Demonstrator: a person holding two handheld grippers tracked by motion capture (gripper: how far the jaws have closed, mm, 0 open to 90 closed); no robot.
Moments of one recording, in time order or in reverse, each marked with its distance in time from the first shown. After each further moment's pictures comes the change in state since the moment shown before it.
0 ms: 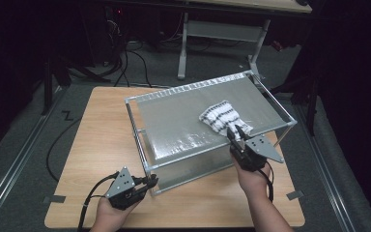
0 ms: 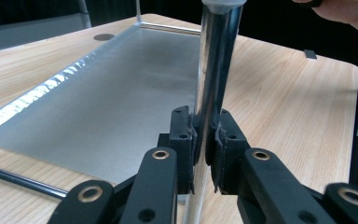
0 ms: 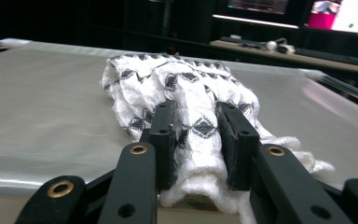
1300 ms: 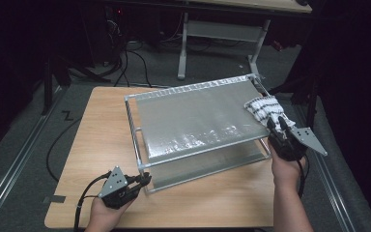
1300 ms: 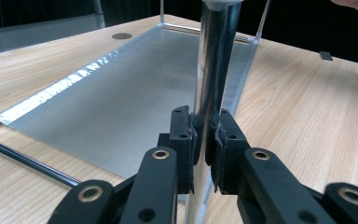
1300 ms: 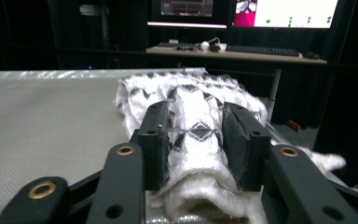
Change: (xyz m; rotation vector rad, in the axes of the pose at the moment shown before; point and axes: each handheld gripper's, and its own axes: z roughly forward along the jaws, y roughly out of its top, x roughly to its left) left arm 0.009 -0.006 -0.011 -0.011 0.044 -0.017; right arm -0.104 -0.007 -0.011 -0.043 -0.196 0.098
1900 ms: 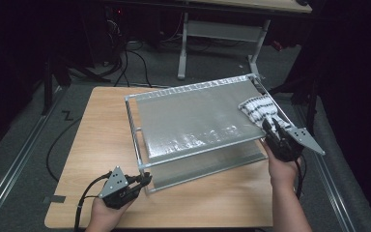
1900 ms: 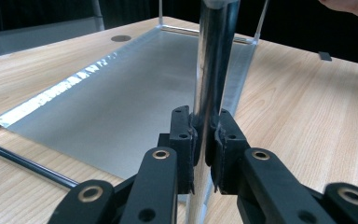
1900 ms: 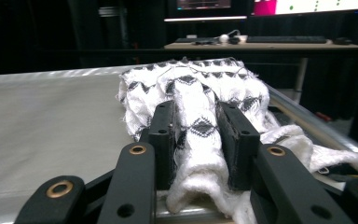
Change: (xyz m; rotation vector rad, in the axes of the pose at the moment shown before) left arm 0.000 -0.001 0.001 -0.009 -0.007 0.009; right arm 0.007 -0.006 0.003 0.025 0.087 0.063
